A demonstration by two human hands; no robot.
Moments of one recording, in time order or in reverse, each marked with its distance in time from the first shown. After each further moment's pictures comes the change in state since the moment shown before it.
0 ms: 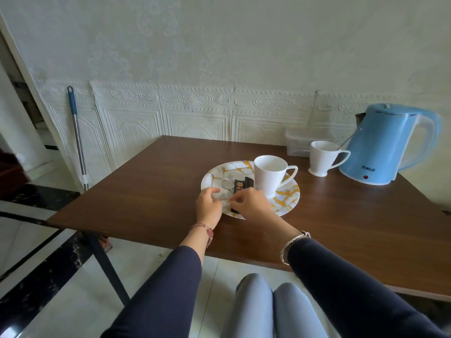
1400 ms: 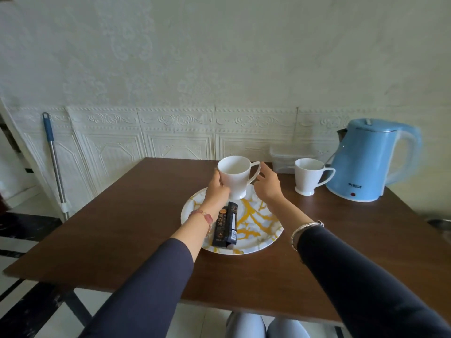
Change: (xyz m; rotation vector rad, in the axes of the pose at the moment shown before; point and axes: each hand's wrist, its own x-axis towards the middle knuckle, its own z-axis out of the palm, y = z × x) left_hand 0.064 0.095 0.051 -0.263 -0.313 0.091; right_hand 0.075 0.041 -0.093 0.566 0.291 0.162
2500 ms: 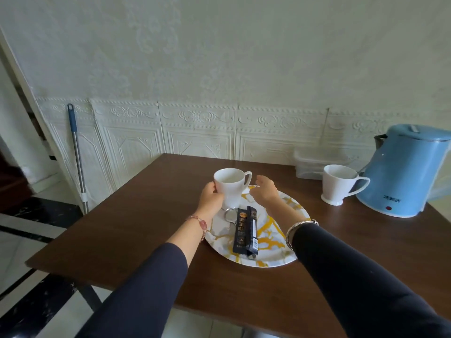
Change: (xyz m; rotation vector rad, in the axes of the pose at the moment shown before) left_hand 0.021 -0.034 -0.065 0.056 0.174 -0.156; right_hand 0.030 -0.003 0.072 -0.103 -0.158 0.140
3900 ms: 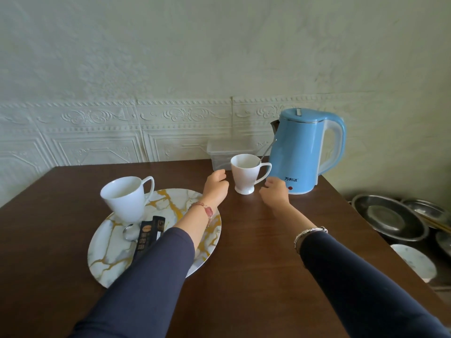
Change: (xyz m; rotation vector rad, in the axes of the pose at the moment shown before) left_hand -0.006 0.061 0.234 0.062 -0.347 0.083; right_hand 0.004 0.123 -0.206 0.032 0.389 0.204
